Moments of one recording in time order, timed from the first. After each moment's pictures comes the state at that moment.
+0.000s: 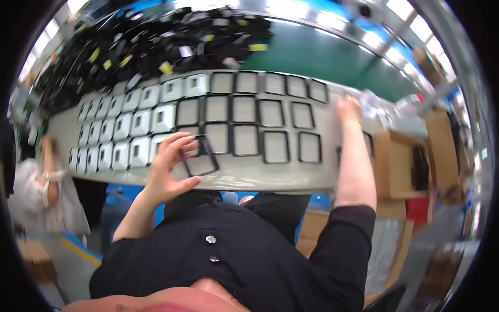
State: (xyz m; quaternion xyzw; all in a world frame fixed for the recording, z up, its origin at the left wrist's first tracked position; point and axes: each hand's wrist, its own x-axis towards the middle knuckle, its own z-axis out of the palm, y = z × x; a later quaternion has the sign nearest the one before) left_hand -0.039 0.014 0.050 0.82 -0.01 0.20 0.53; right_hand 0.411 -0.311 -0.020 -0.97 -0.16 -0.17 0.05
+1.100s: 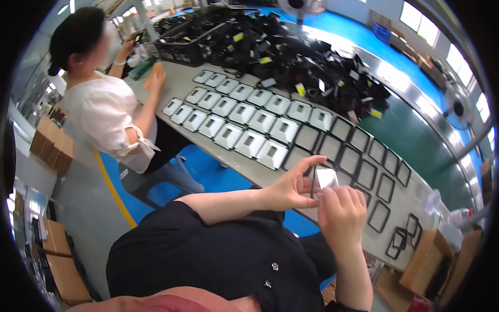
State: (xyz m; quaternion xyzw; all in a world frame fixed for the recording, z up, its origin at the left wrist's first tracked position) left_hand -0.012 -0.034 0.038 0.52 -0.08 0.17 0.84; right_hand 0.071 -0.179 0.115 -0.72 -0.62 -0.21 0.24
